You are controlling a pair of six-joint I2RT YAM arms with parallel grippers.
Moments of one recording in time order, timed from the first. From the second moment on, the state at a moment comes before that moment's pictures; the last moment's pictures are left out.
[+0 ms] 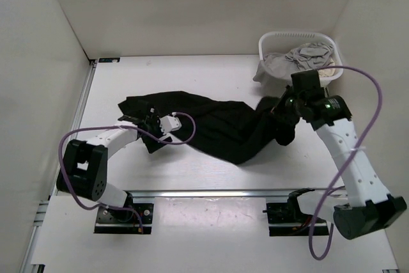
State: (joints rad) left arm -0.26 1.45 0.77 -0.42 0.15 0.87; right arm 0.34 1.13 1.39 -1.03 0.00 0.81
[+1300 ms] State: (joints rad) left arm -0.03 1.82 1.37 -0.45 -0.06 0.71; right arm 0.28 1.10 1.18 -1.07 -0.03 0.83
